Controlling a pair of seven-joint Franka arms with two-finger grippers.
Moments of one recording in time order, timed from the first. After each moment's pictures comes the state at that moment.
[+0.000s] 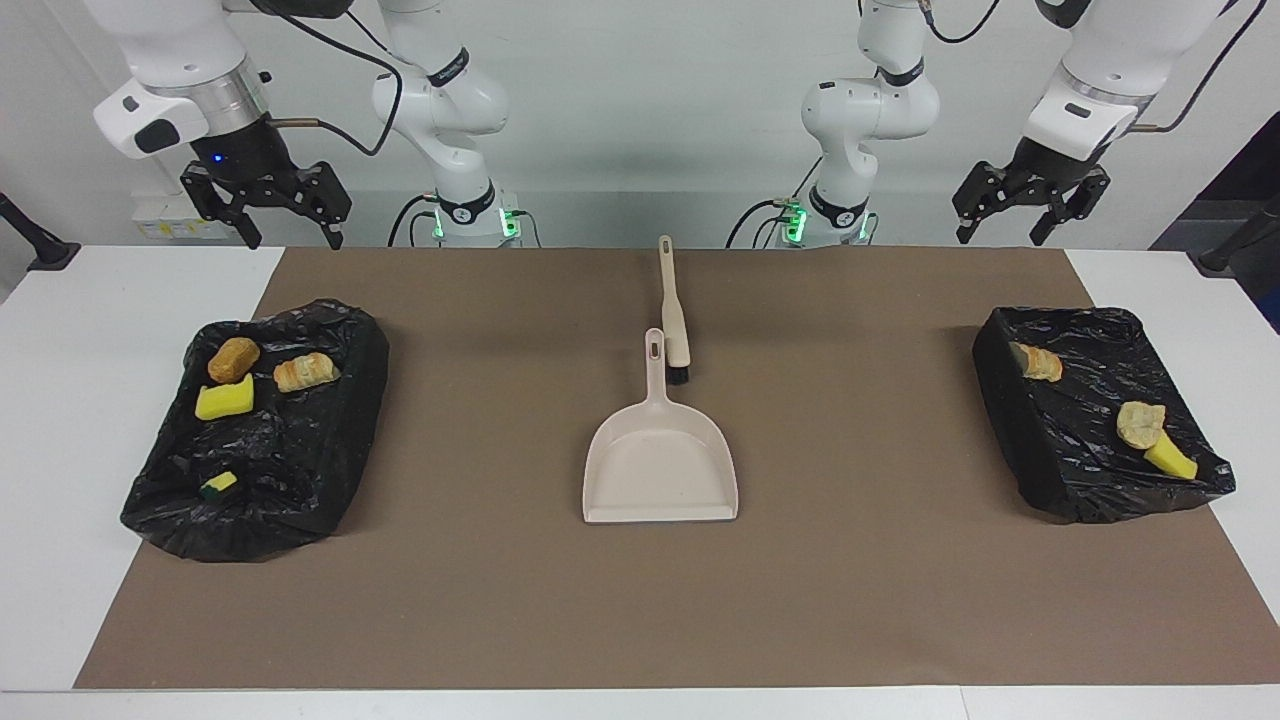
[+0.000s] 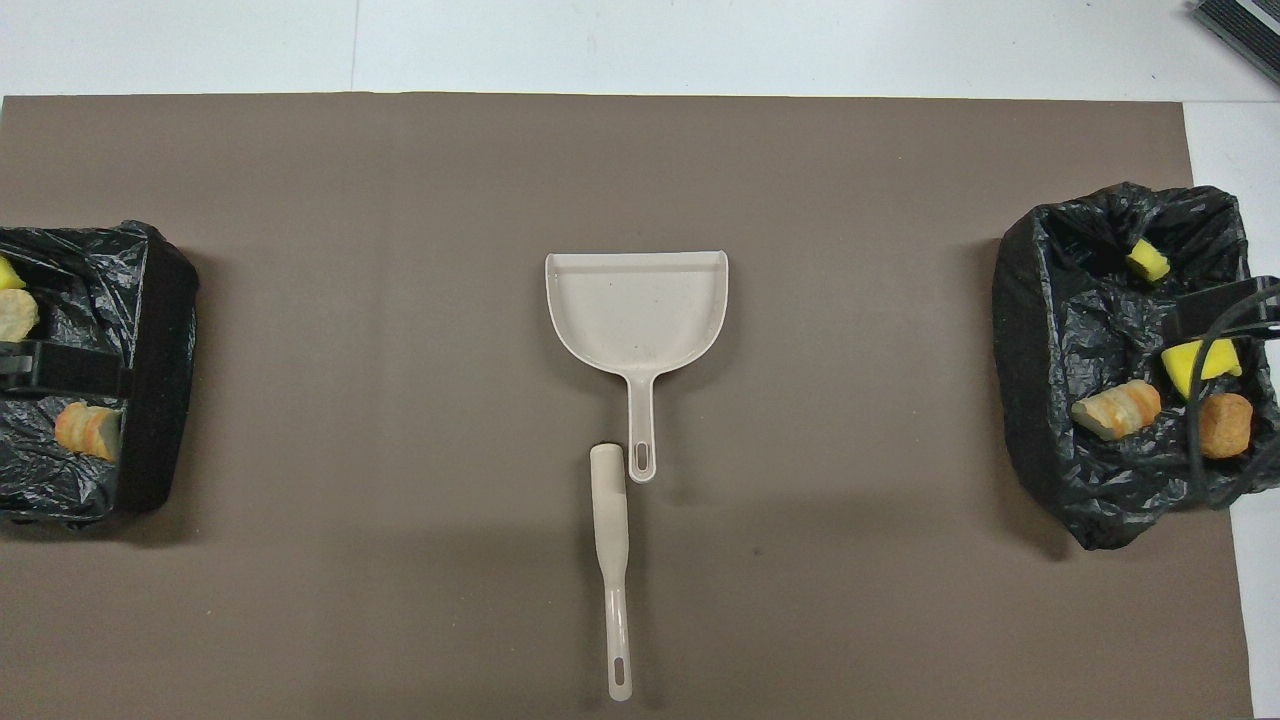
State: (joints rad) left arm -0.06 -0.15 -0.01 -1.64 -0.02 1.51 0.00; right arm -0.09 0.00 0.04 -1.46 -0.01 1.47 -0.03
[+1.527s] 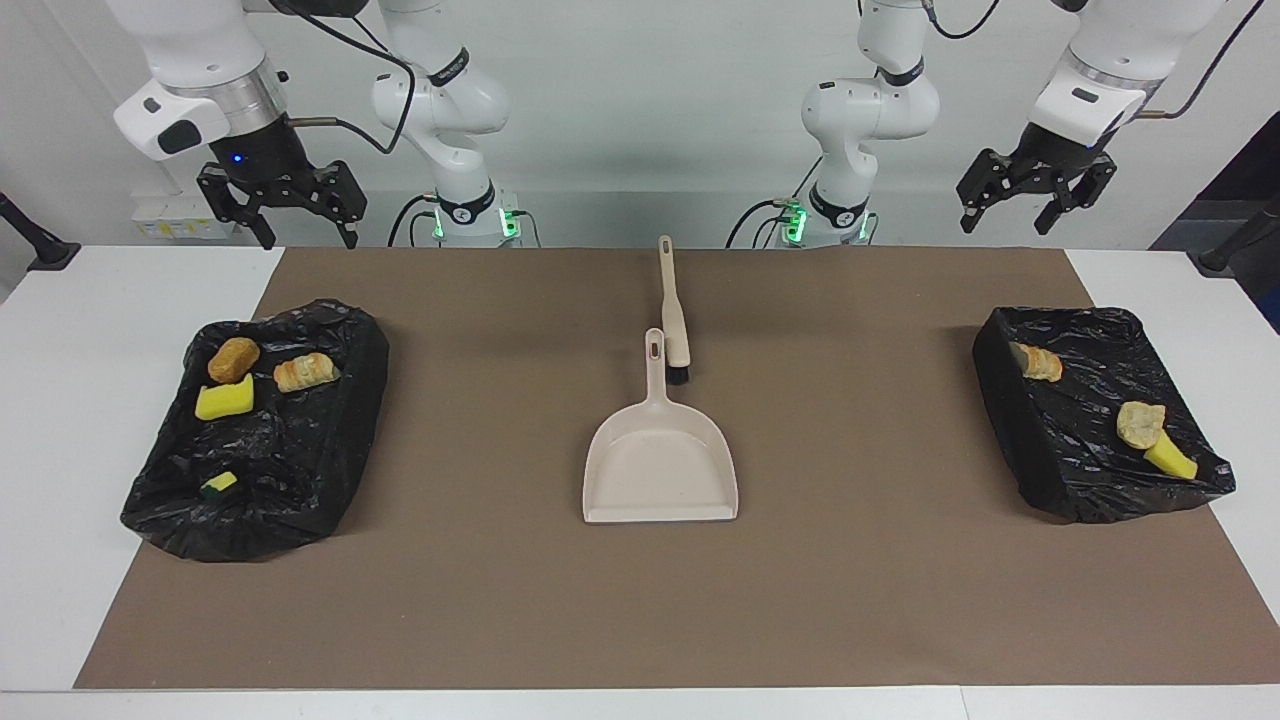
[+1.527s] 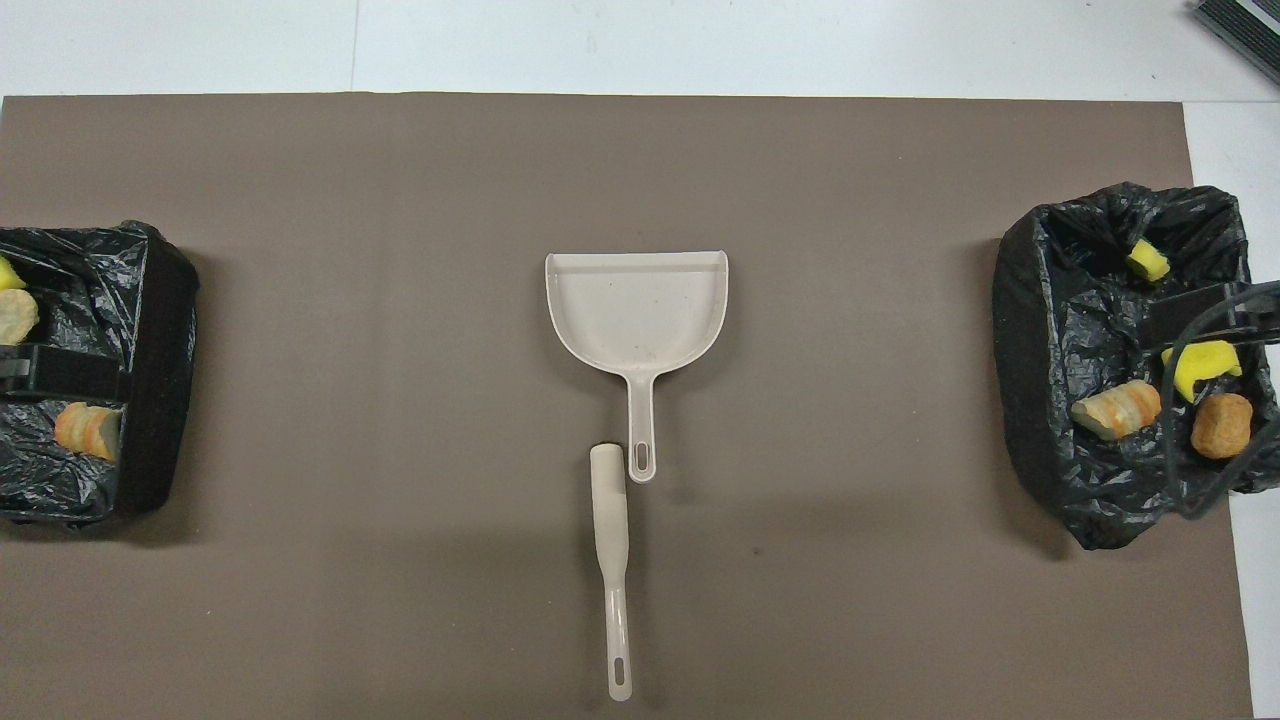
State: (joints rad) left arm -0.06 -0.15 -0.01 -1.64 -0.02 1.51 0.00; right arm -0.07 0.00 0.05 -1.47 -0.01 1.47 -0.03
